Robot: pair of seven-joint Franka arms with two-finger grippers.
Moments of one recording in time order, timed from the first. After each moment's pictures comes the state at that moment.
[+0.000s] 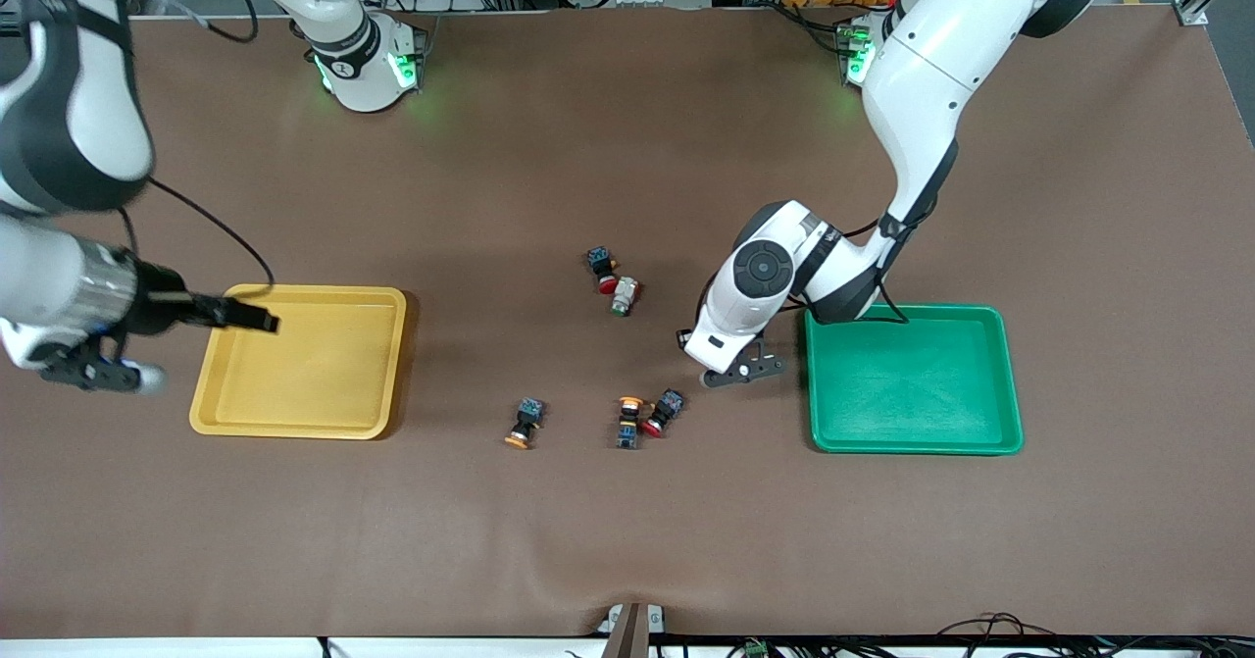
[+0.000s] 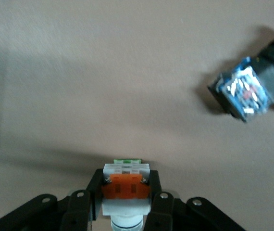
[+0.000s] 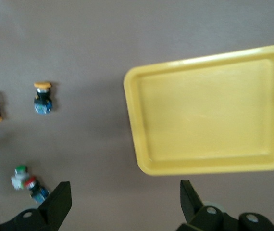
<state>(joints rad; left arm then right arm) -0.30 0.75 -0.33 -1.66 0.25 2.41 -0.93 0.02 0.35 0.03 -1.50 0.21 1.74 0.18</state>
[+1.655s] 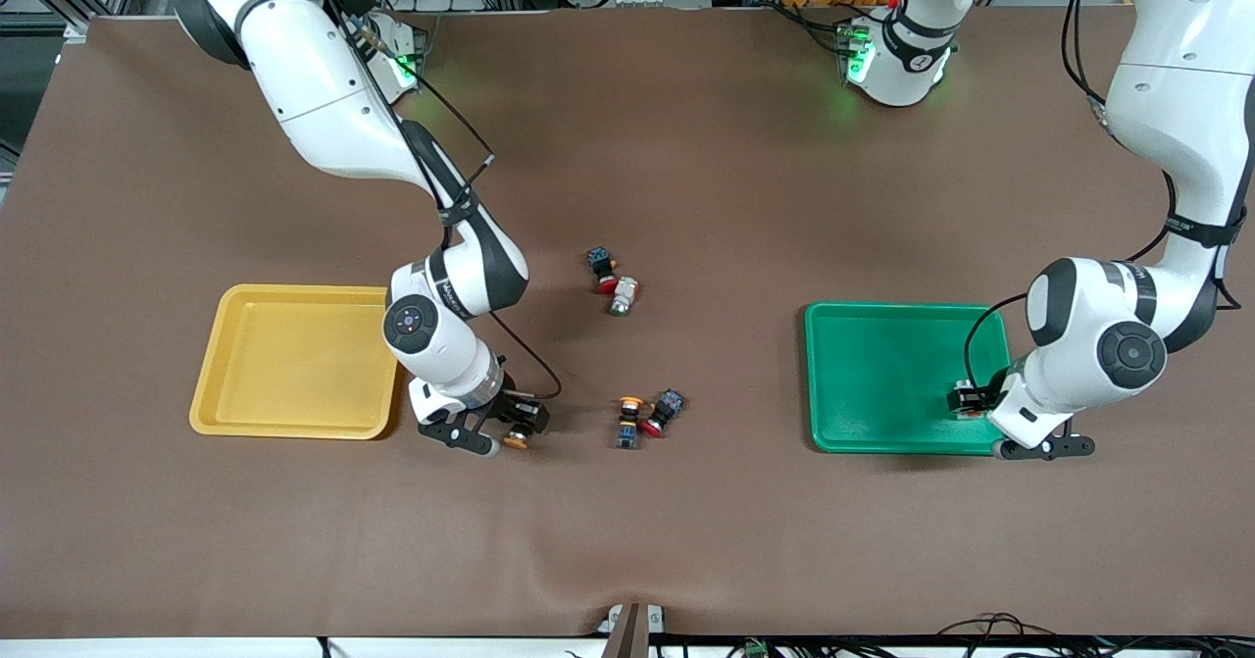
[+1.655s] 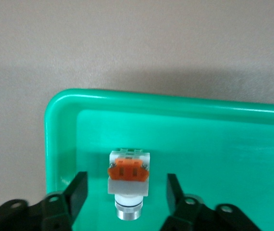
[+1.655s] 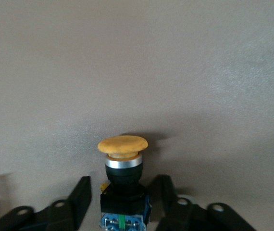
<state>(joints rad) 0.29 0.69 -0.34 -1.66 0.33 2.30 -0.23 0.43 0.86 0.02 -1.50 0.18 2.60 0.63</state>
